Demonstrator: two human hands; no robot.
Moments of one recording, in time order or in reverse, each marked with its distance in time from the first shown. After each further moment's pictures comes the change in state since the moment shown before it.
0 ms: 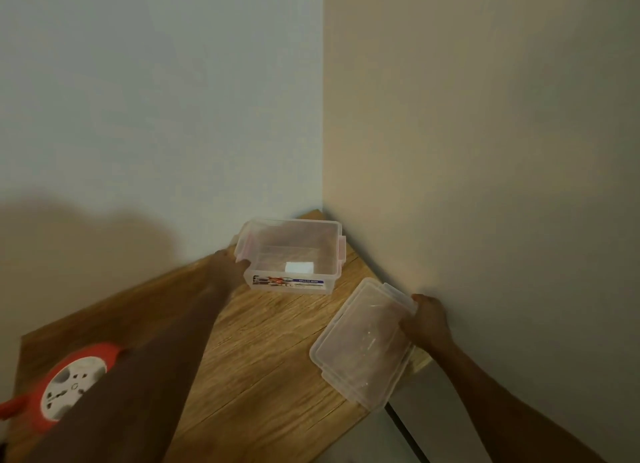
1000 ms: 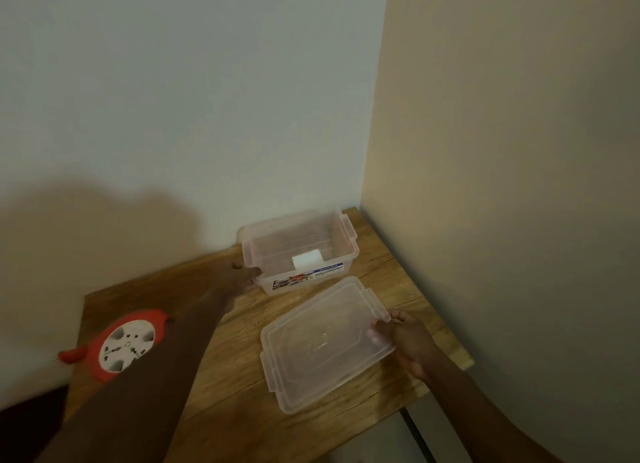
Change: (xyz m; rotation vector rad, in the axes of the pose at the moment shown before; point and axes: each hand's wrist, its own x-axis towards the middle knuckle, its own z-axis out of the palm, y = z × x) left_hand -0.031 -0.048 -0.052 -0.492 -0.100 -0.155; right_hand -0.085 -0.094 0.019 1.019 -0.474 0.094
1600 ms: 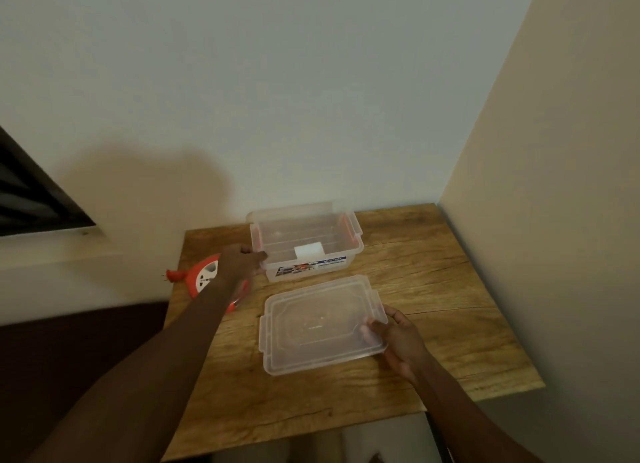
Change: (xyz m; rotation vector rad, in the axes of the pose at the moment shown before) left_hand -0.044 -0.054 -0.134 -0.034 0.319 0.059; right_hand -0.017 0.057 0.119 0.102 -0.180 0.107
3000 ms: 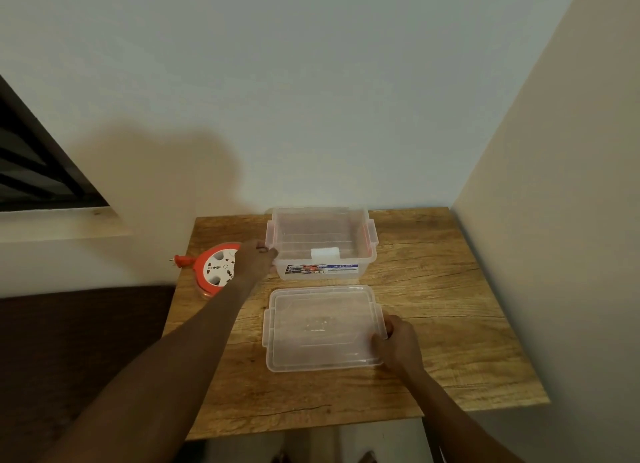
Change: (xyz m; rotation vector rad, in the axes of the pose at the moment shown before) left_hand 0.015 -0.031 0.014 0.081 0.028 -0.009; right_hand 0.019 0.026 -0.012 -1.111 0.179 -0.413
